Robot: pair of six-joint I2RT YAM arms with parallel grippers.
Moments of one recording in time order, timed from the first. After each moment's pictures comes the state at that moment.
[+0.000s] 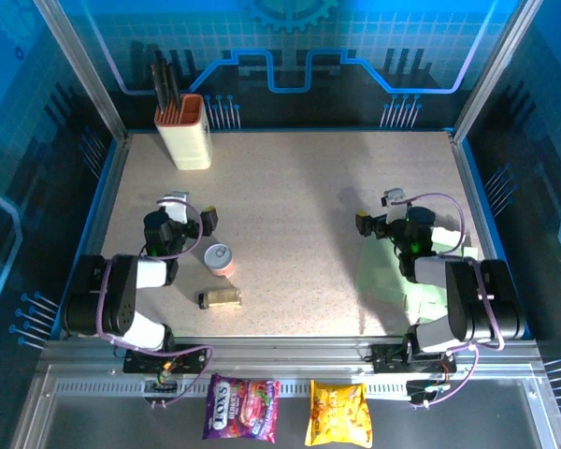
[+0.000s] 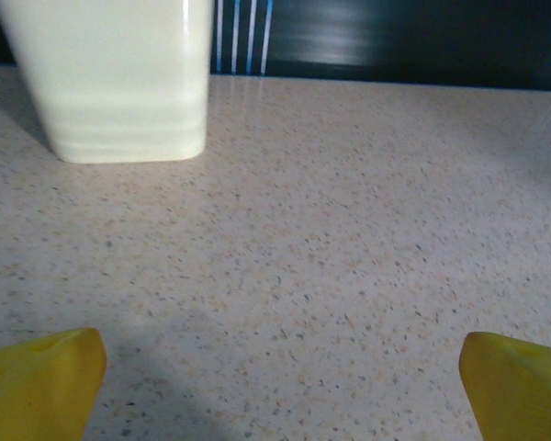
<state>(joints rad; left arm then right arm) 0.05 1.48 0.36 0.83 0.21 -0.09 0.01 1.43 0.40 0.68 -0.28 -0.10</state>
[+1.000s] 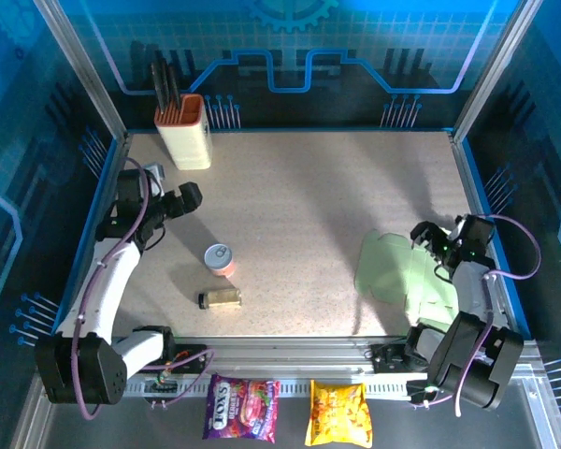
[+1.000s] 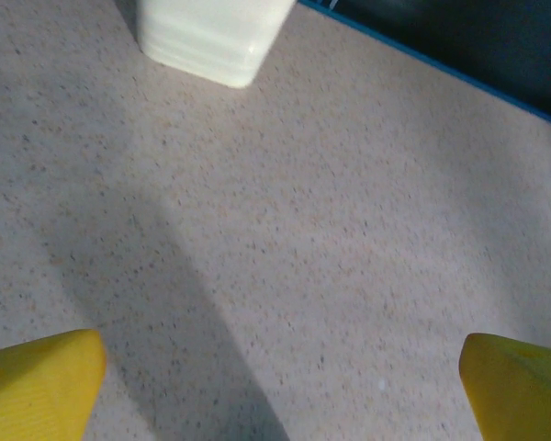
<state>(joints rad) 0.06 1.11 0.95 -0.54 0.17 -0.38 -0.48 1.11 0.55 -0.38 -0.30 0.37</state>
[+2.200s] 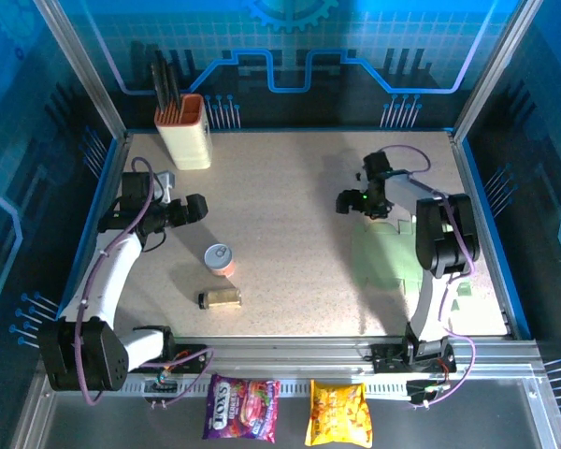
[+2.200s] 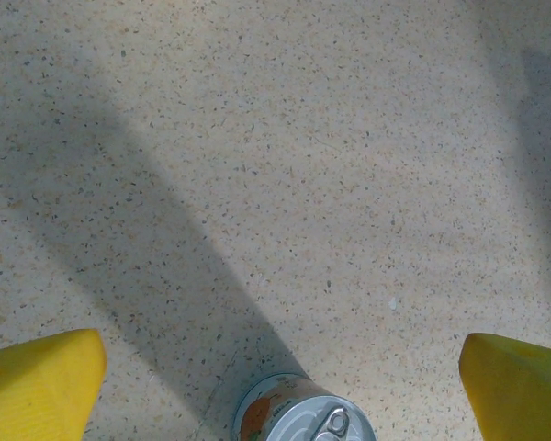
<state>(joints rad) 0.07 1.18 0.95 -0.63 0.27 -0.27 0.18 1.99 1.37 -0.60 -0.16 0.24</state>
